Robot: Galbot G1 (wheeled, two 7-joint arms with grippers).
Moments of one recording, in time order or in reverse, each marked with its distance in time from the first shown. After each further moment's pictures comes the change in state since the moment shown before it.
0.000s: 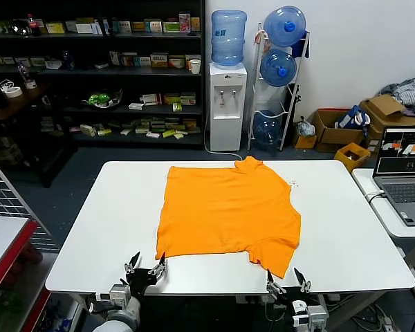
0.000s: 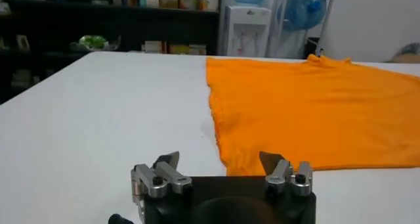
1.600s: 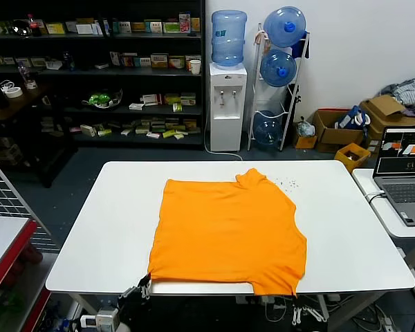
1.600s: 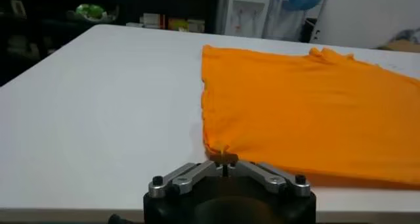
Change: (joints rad) left arm 0.259 0.101 -0.021 -0.262 -0.111 0.048 -0.091; right arm -0.369 -0.158 -0.002 0.309 0.062 0.023 0.099
